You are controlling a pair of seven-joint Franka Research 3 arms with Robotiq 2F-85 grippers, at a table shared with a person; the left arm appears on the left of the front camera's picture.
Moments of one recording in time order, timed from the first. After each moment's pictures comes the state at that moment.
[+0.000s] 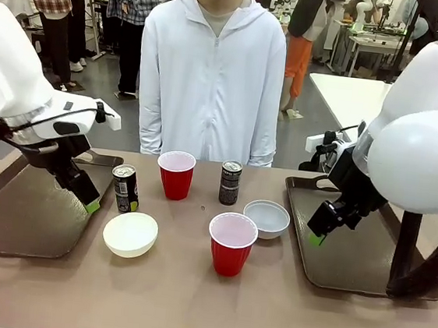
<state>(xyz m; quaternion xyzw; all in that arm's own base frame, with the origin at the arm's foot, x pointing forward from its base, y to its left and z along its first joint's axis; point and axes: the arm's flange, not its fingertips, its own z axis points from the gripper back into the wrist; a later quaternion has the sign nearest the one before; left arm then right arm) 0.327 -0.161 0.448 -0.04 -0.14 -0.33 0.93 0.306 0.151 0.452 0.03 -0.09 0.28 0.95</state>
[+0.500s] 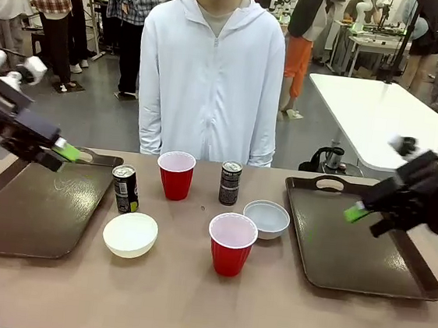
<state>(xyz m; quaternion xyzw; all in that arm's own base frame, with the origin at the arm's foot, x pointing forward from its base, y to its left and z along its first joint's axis) 0.355 -0.041 0.463 -0.39 -0.15 -0.20 0.88 0.339 0.008 0.433 0.32 -0.08 0.11 0.94</state>
